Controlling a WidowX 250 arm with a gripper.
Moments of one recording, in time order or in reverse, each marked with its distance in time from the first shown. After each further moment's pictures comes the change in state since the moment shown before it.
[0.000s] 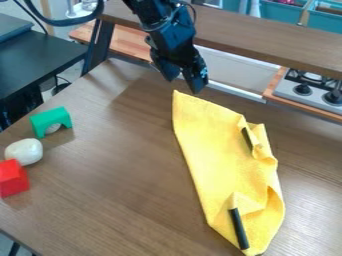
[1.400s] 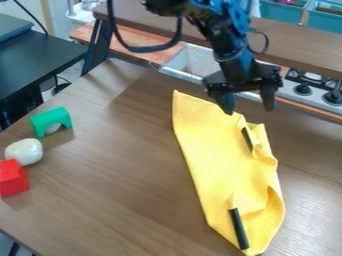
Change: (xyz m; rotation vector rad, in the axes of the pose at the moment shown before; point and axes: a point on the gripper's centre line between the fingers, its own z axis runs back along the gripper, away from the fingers) arm 0.033 -0.072 -0.059 -0.066 0.021 0.602
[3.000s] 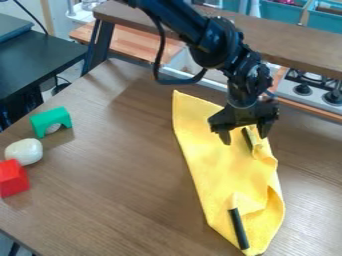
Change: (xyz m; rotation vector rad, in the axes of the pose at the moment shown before) arm -0.001 0.025 -0.070 0.215 -0.146 0.263
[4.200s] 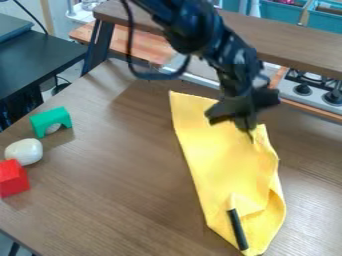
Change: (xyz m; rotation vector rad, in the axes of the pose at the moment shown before) arm 0.004 -0.002 0.040 -0.134 -0.041 0.059
